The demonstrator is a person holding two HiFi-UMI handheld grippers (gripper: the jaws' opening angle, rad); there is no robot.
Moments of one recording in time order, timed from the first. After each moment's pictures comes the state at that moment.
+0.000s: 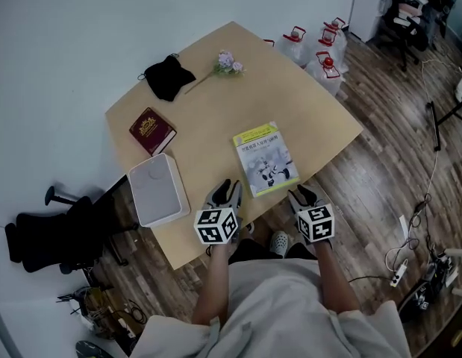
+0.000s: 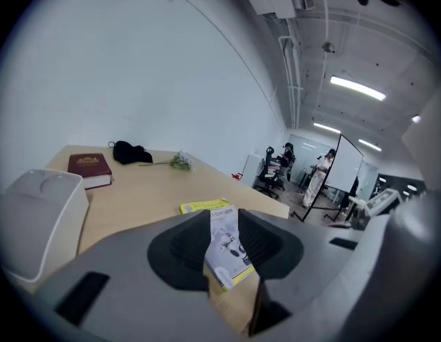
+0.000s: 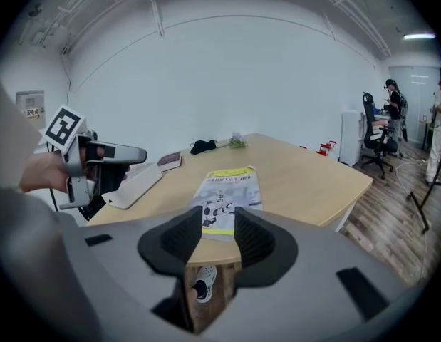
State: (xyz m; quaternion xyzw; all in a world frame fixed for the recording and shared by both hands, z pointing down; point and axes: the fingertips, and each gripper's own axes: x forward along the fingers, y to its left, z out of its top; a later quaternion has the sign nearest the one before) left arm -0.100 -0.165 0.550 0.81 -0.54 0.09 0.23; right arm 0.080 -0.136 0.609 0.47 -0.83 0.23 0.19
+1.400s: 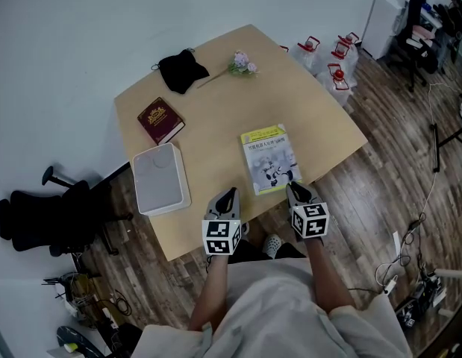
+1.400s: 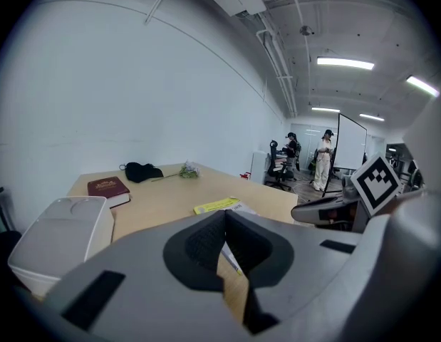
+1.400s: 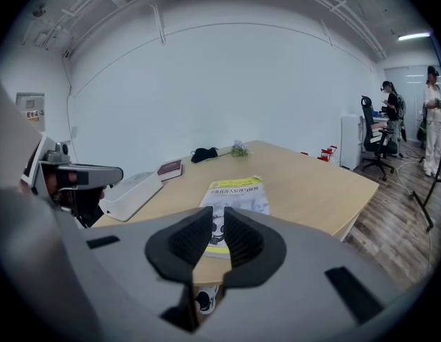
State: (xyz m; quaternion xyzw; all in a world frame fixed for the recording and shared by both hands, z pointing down) left arm -0.110 -0.123 0.541 0.80 -0.57 0.14 0.14; right arm 0.056 -0.153 0.593 0.48 -0.84 0.22 0.16
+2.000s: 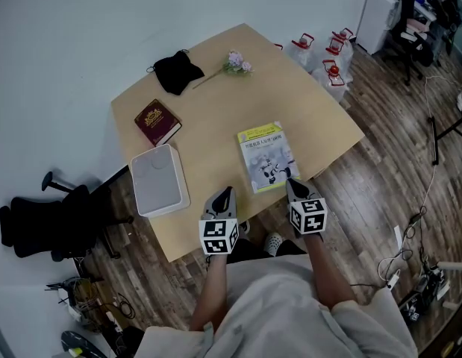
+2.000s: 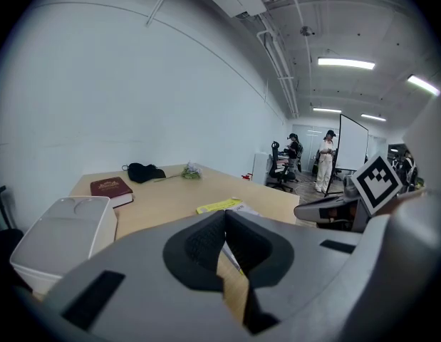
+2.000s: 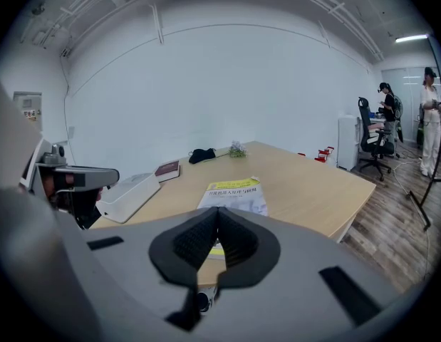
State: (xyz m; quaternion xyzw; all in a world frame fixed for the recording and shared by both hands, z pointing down) left arm -0.118 -0.121 0.541 0.79 -0.58 0.13 0.14; right arm 0.056 -0.155 0.591 0.49 -0.83 0.22 0.16
